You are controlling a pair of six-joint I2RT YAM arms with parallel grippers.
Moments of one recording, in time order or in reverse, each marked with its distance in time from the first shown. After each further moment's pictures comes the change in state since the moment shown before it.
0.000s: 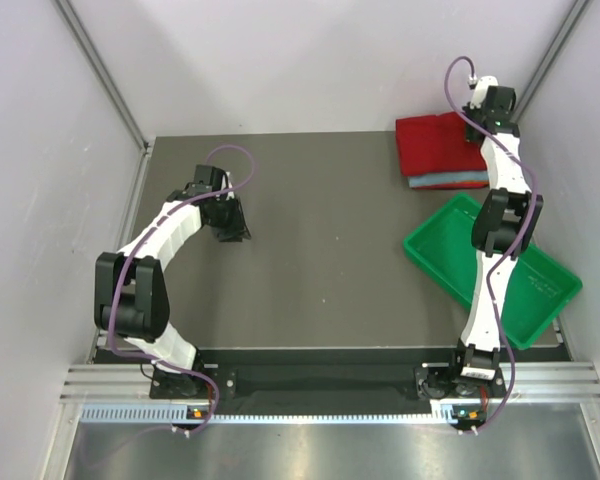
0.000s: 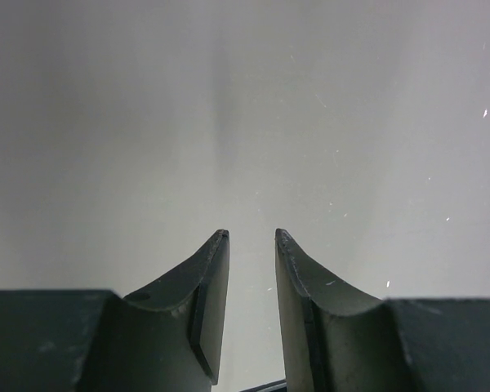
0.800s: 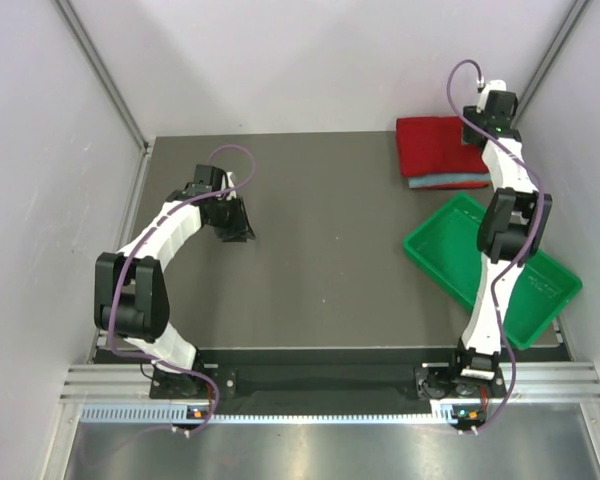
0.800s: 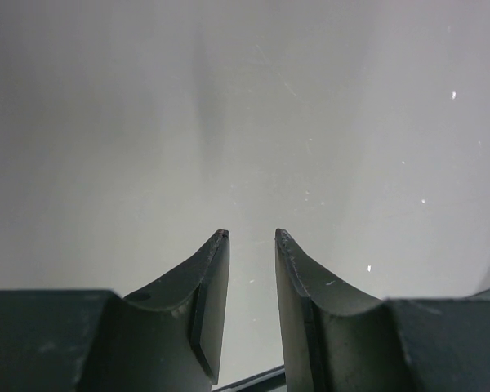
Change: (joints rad) left arm 0.000 -0.001 0.000 0.003 0.071 0.000; right arm 0.004 -0.138 -0.253 0.143 0.169 0.035
